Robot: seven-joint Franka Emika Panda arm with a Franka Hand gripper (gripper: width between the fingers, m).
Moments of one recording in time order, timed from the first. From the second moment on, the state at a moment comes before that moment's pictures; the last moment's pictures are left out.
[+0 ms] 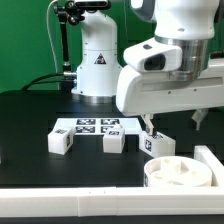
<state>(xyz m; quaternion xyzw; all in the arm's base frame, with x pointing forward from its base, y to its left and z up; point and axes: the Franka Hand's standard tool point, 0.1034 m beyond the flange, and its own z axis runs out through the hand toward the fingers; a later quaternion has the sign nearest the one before) 0.530 0.089 0.058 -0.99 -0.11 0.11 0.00</state>
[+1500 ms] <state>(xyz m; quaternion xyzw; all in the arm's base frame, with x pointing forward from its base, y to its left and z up) 0.510 0.085 0.026 -0.87 -0.09 0.49 -0.03</state>
